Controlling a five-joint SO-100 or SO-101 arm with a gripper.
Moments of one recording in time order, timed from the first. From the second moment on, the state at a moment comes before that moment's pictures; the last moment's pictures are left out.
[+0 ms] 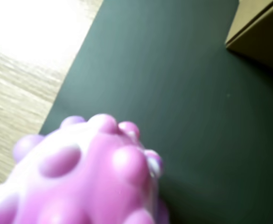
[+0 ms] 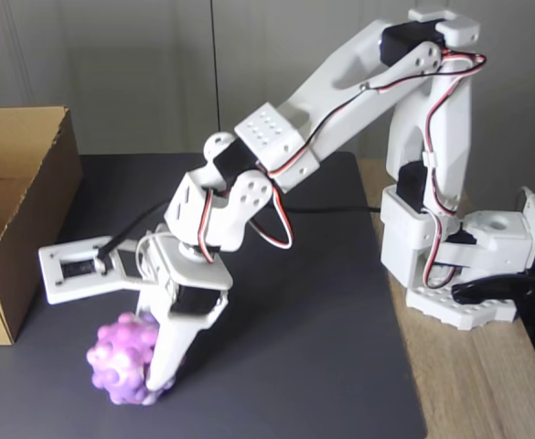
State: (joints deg) arm -12.0 87.9 119.2 16.9 183.5
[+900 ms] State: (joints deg) arm 4.6 98.1 79.5 32.1 183.7
